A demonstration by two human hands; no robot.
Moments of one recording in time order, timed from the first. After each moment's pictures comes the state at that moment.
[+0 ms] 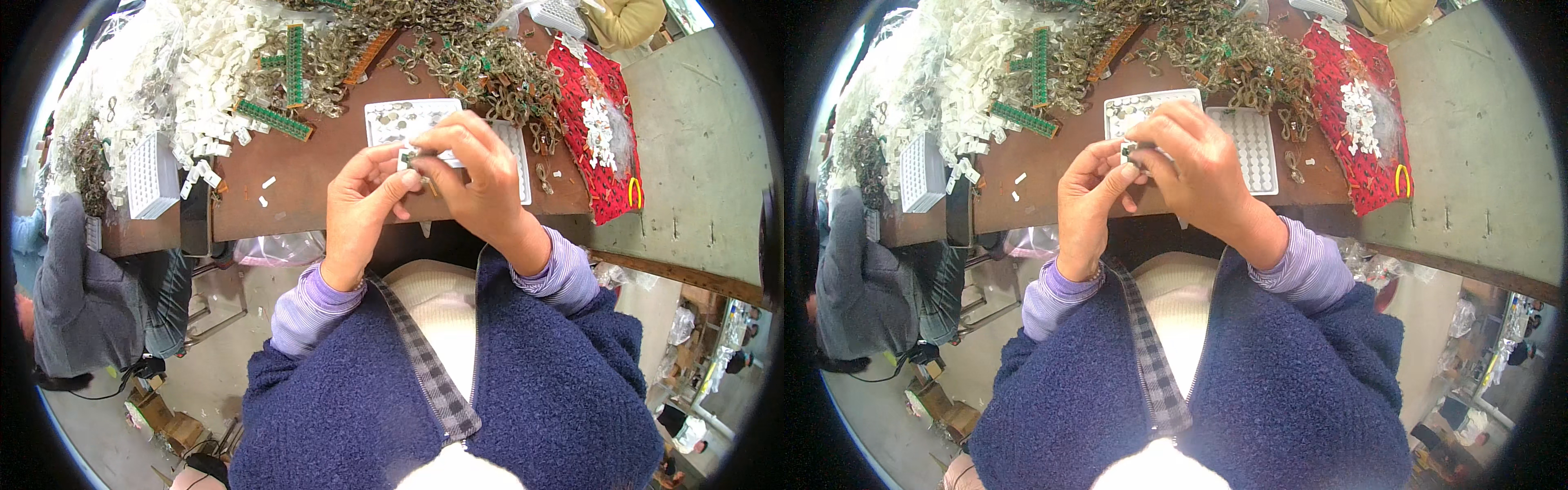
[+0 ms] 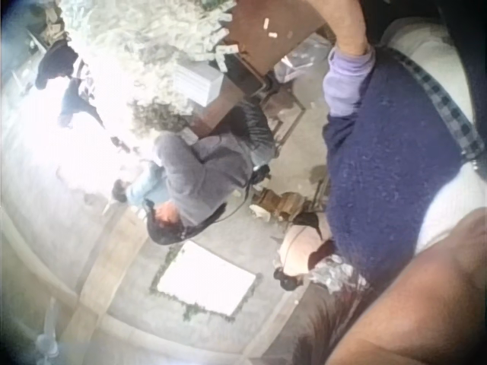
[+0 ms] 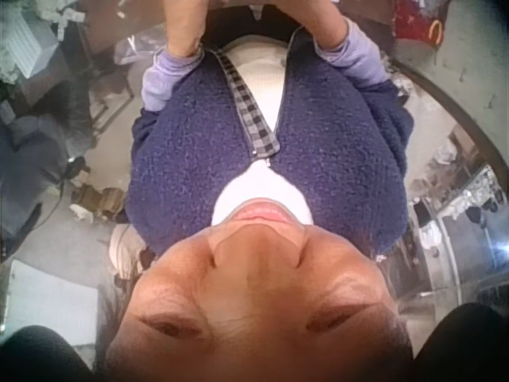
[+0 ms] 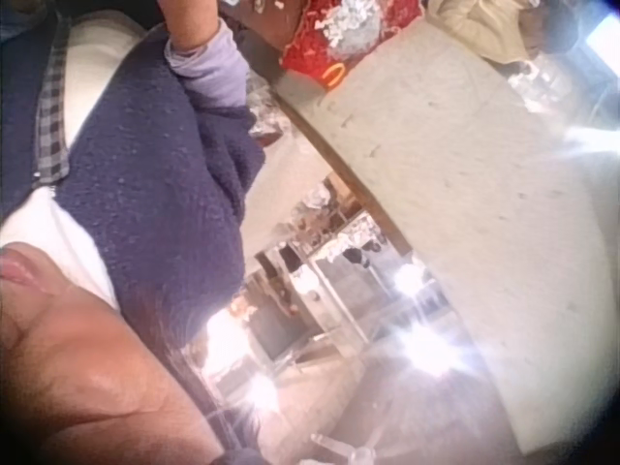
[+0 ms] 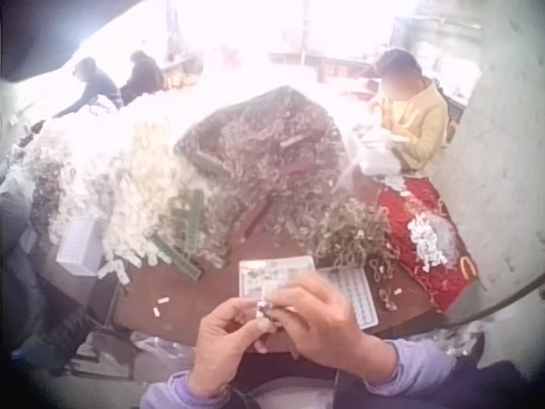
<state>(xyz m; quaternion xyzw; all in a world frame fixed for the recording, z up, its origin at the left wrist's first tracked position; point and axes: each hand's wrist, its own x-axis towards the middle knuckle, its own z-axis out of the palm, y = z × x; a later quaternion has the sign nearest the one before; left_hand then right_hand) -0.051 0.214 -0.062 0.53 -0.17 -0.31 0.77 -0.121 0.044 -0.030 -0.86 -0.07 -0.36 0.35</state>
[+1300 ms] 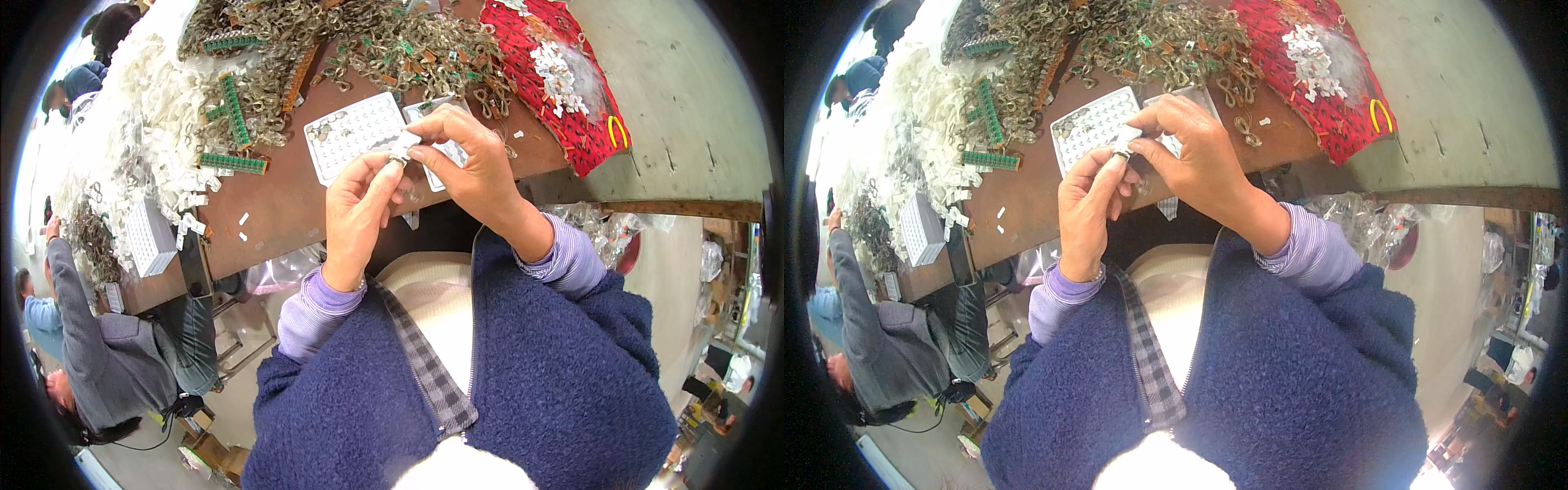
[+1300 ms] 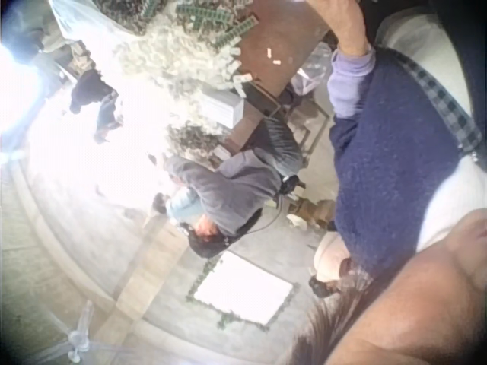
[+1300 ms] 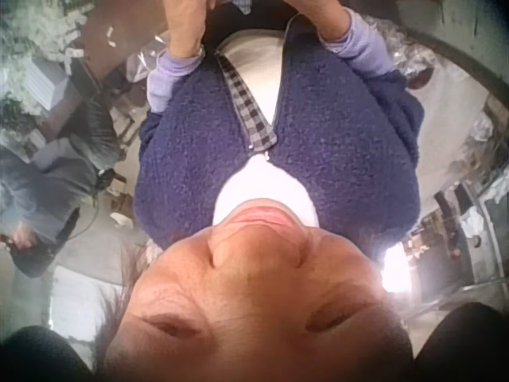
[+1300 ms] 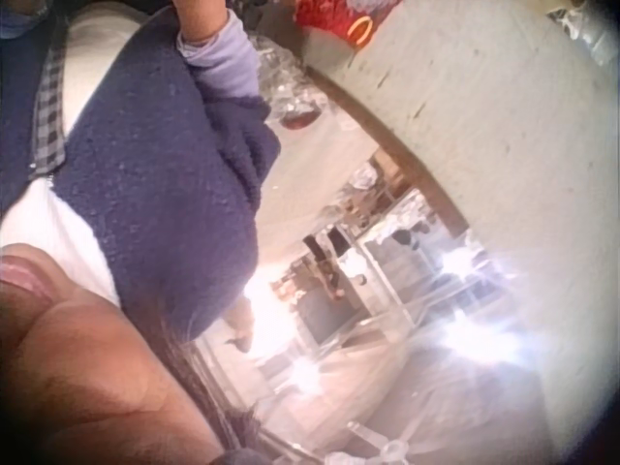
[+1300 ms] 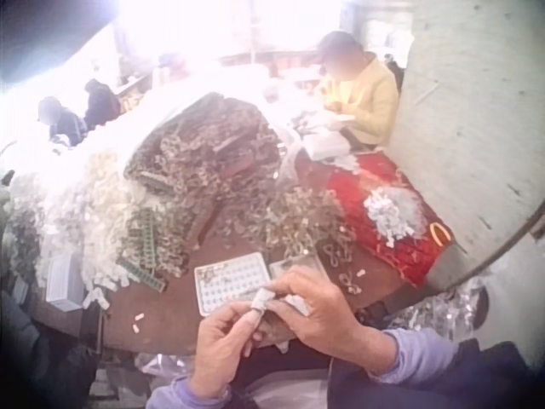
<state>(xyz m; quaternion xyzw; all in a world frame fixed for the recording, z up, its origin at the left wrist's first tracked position) -0.074 0.176 -0.060 0.56 -0.22 -0.37 0.71 -0.176 0.007 -0.038 -0.82 0.06 -0.35 0.44</state>
